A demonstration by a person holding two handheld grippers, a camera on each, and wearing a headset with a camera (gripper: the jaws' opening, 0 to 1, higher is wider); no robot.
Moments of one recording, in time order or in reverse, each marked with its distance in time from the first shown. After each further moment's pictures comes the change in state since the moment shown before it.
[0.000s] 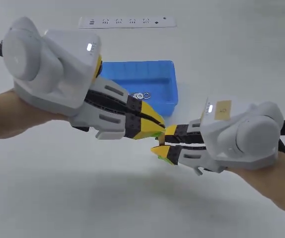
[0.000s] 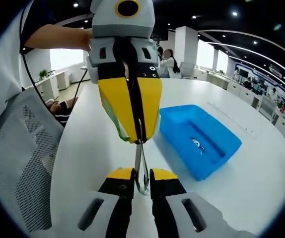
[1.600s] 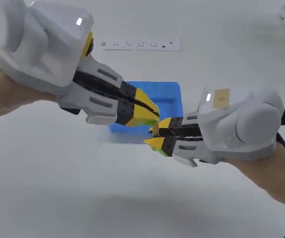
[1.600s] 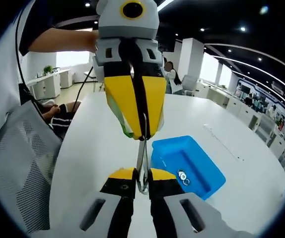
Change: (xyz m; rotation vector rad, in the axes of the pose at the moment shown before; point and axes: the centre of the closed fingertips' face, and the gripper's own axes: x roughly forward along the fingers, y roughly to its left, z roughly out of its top) left arm -0.050 0.012 0.046 0.110 0.003 0.063; right arm -0.009 -0.016 0.070 -0.116 -0.070 -0.022
